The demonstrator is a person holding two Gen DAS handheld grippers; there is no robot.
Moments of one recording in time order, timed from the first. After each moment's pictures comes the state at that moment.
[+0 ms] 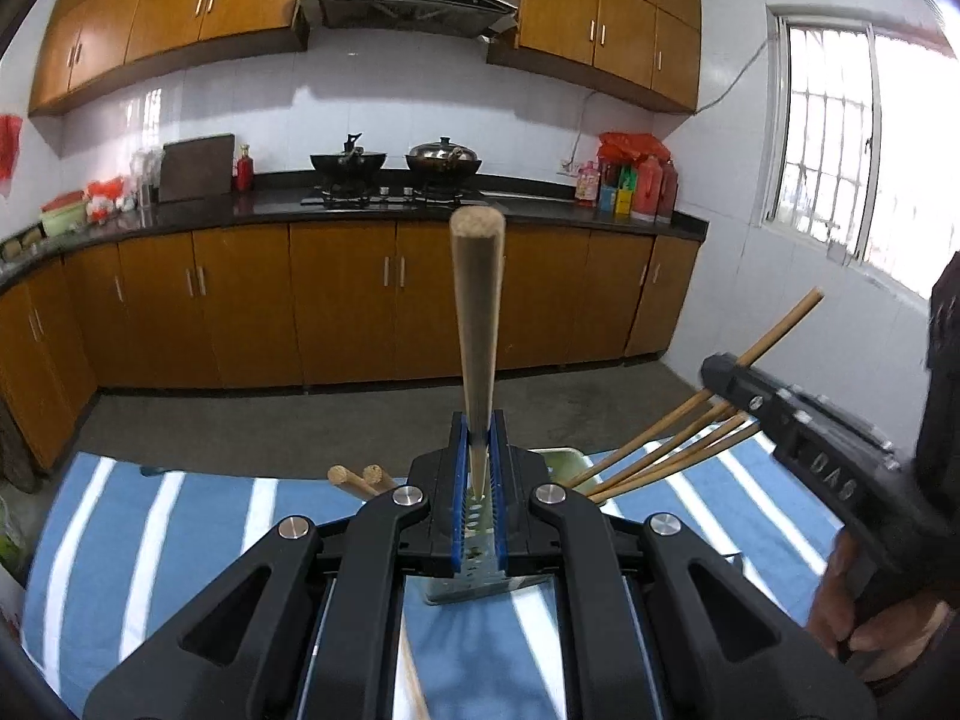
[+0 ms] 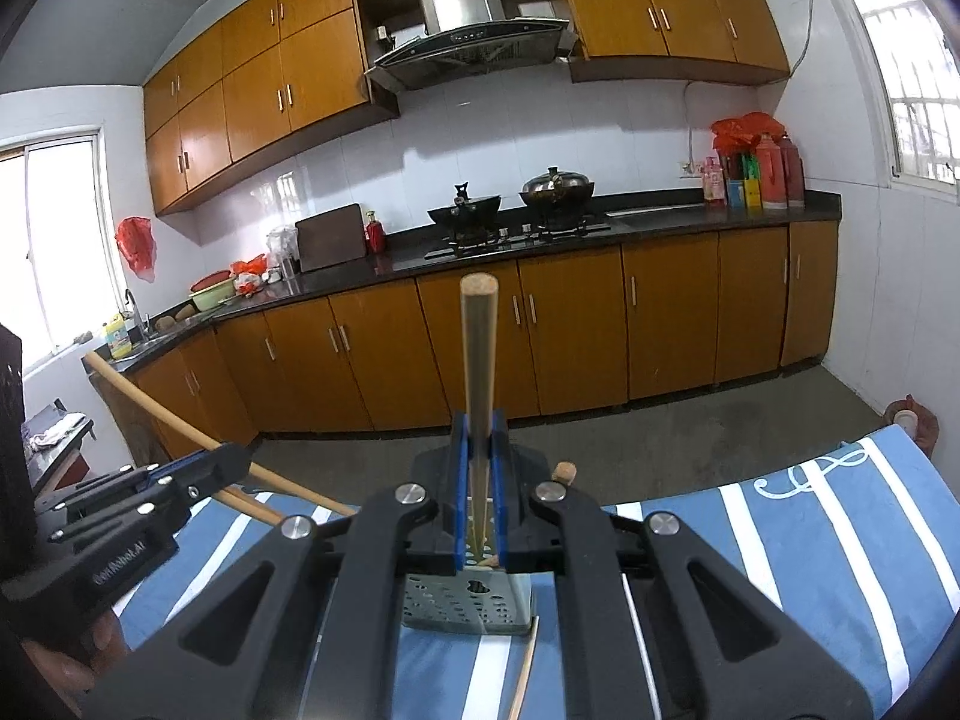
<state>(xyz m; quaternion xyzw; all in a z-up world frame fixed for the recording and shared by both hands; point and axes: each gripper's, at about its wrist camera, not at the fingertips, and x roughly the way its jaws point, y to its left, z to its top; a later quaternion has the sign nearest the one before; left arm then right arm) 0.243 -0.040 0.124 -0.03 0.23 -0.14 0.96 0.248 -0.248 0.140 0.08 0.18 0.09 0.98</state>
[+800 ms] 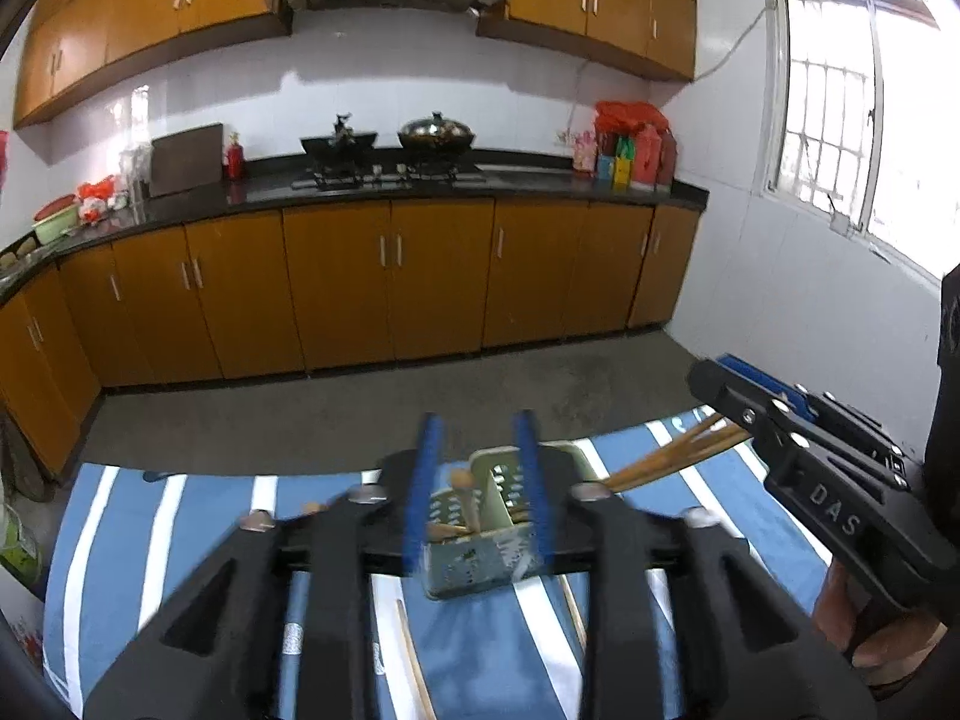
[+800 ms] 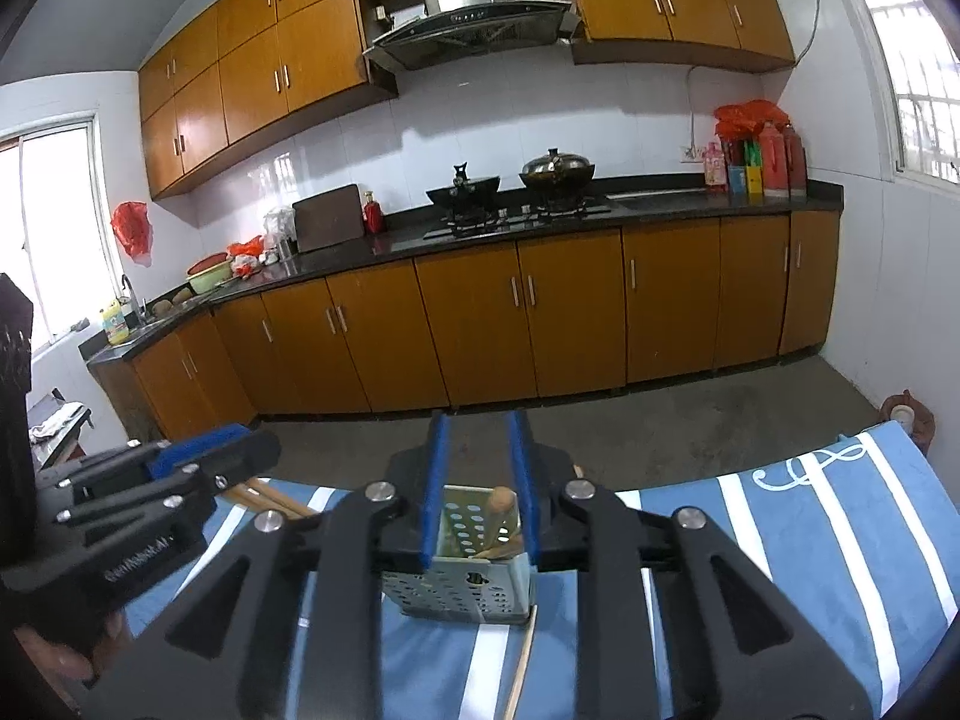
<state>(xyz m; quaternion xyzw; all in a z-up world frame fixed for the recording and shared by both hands) 0.256 -0.050 0.134 0.00 0.26 -0.14 0.96 0.253 -0.247 0.143 0.08 0.21 0.09 0.97</state>
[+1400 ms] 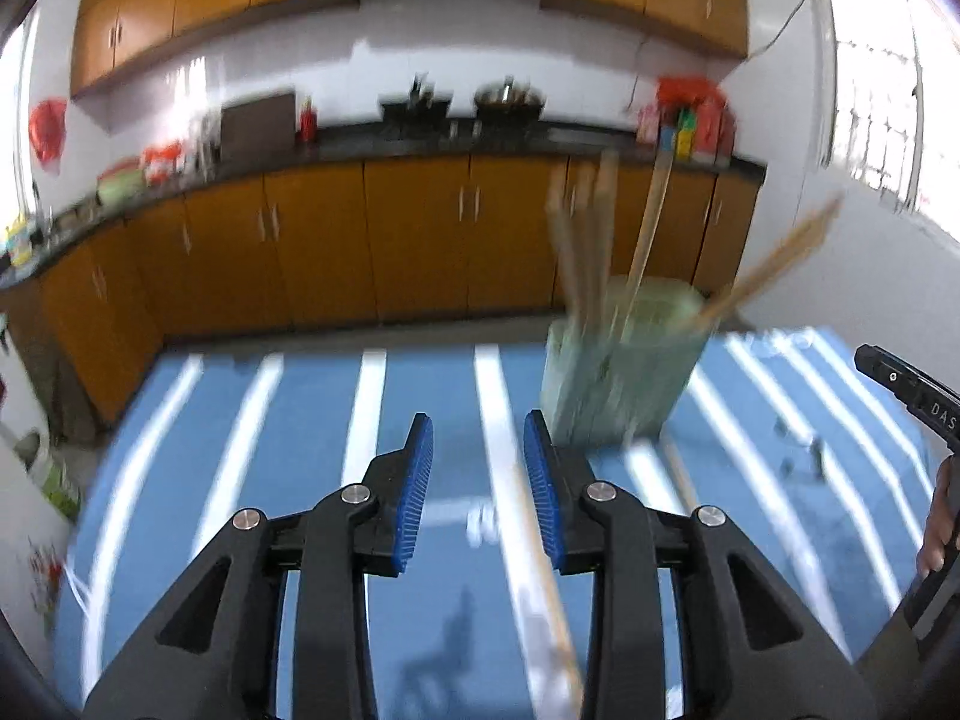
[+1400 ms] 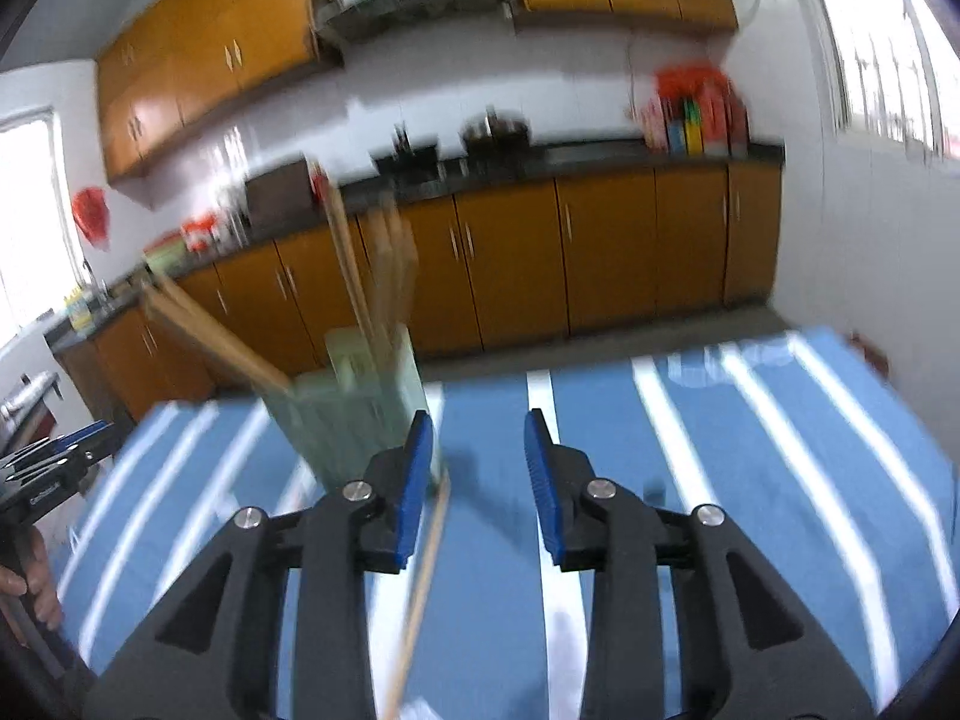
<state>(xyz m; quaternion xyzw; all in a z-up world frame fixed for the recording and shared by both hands) 0.188 0.022 0.044 0.01 0.31 -0.06 0.95 0.179 -0.297 0.055 0.08 0.27 0.03 0.96</state>
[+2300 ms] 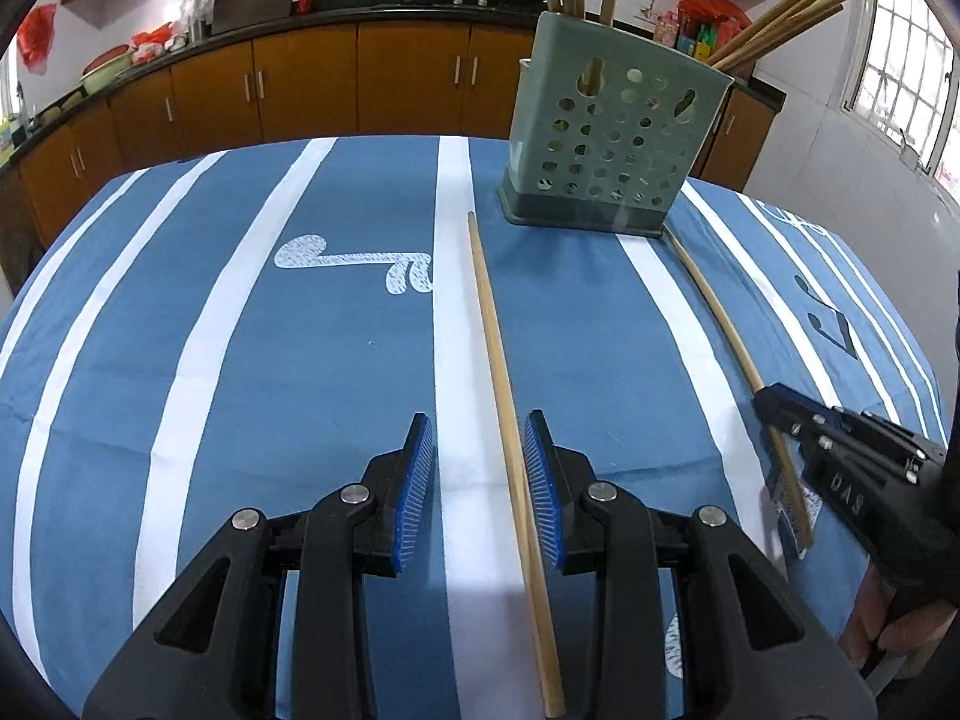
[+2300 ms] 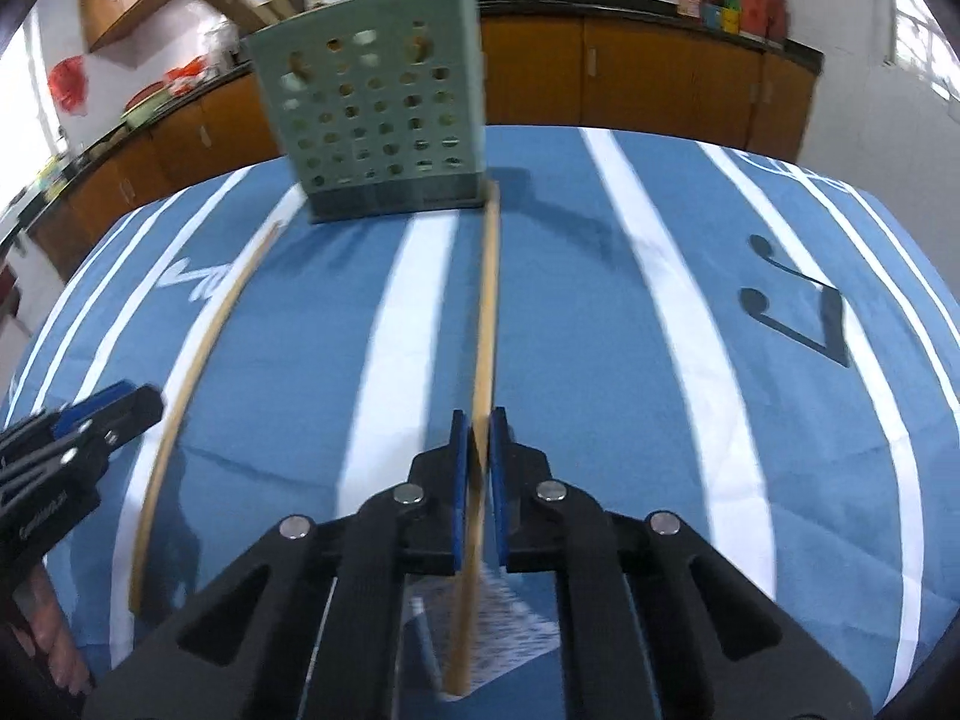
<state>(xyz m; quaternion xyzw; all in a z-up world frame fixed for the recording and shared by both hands) 0.169 -0.016 -0.077 -0.02 0.41 -0.06 0.91 0.177 -0.225 -0.076 0.04 0.42 0.02 0.91</state>
